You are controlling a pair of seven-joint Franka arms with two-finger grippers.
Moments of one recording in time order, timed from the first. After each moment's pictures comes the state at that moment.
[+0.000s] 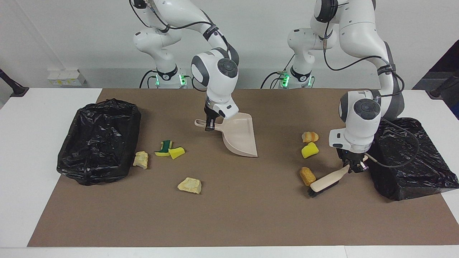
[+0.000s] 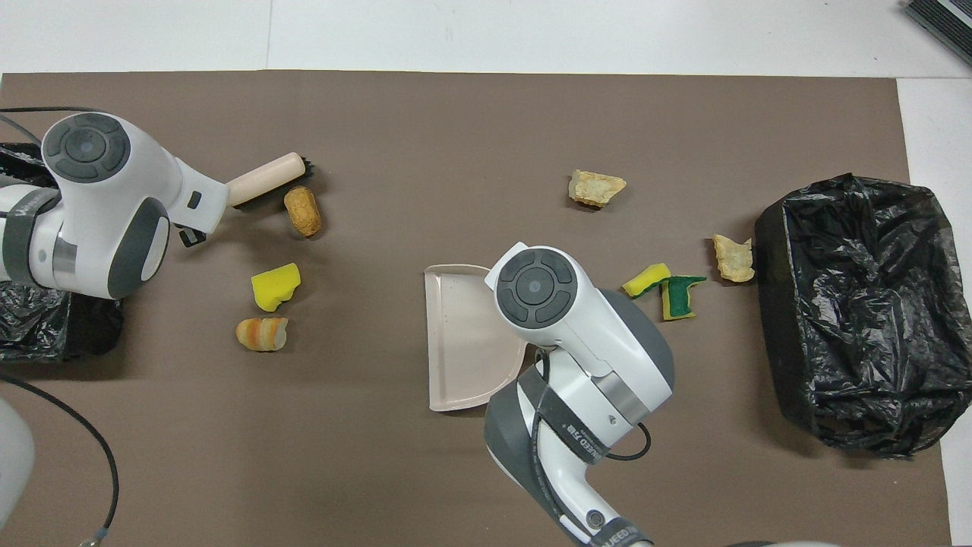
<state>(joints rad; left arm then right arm) -0.07 0.33 -0.02 -1.85 0.32 2.23 0.91 0.53 0.23 0.04 -1.87 -0.21 1.91 -0.91</state>
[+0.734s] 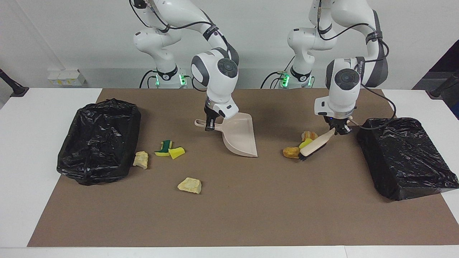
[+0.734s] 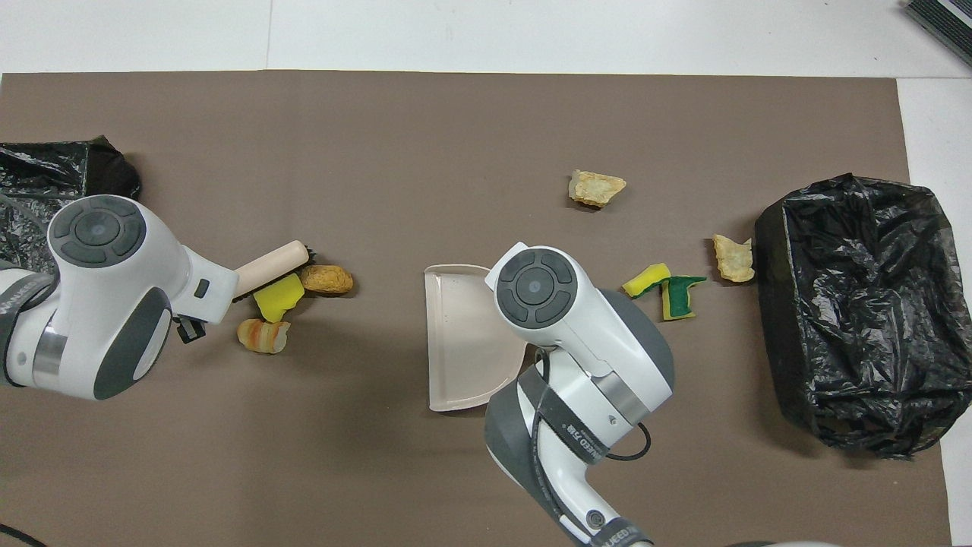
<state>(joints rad) -0.16 0.00 -0.03 -2.11 0.32 1.94 0.67 0.53 0.23 0.04 -1.87 -0.21 1.91 -0.91</state>
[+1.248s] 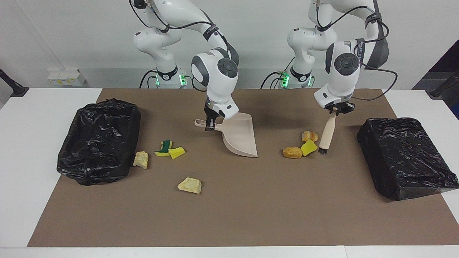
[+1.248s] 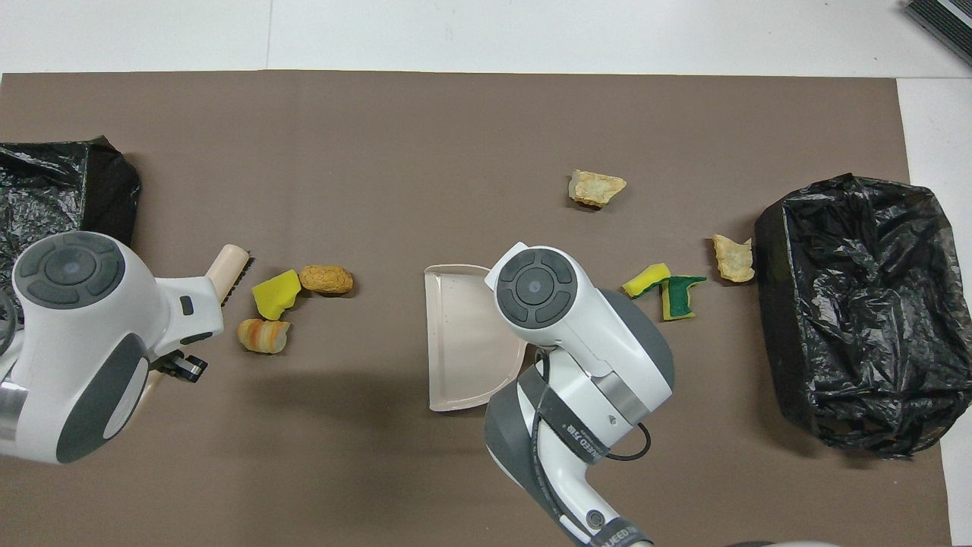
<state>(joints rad) -0.16 -0.15 -0.03 -2.25 0.27 1.81 0.08 0.53 0.23 0.04 -1.87 -0.21 1.91 -0.91</state>
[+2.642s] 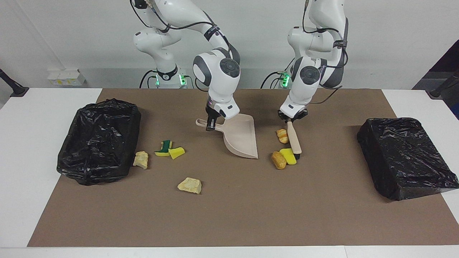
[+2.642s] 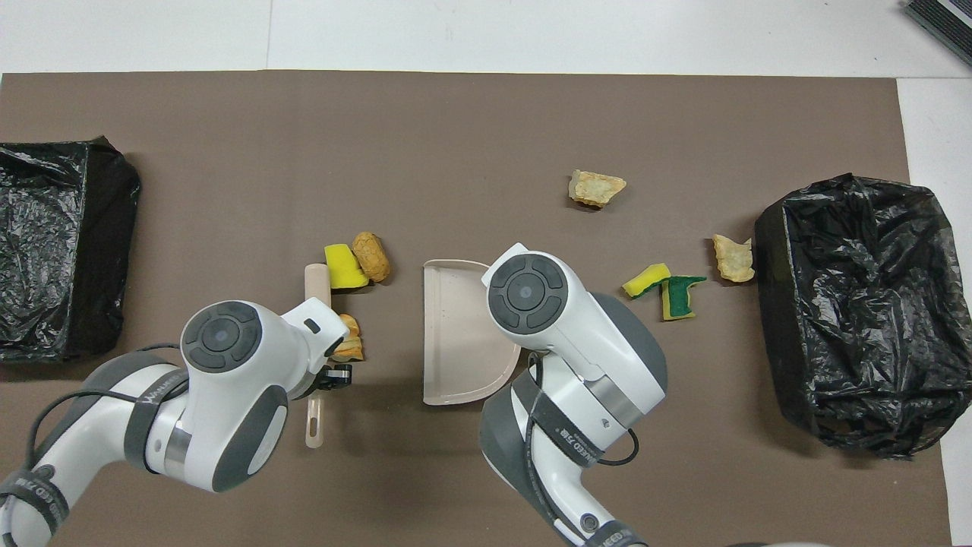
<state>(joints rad) -0.43 -0.05 -0.04 -2.39 -0.07 2.18 -0.35 0.54 0.23 0.04 -1.87 -0.22 1.91 -0.83</state>
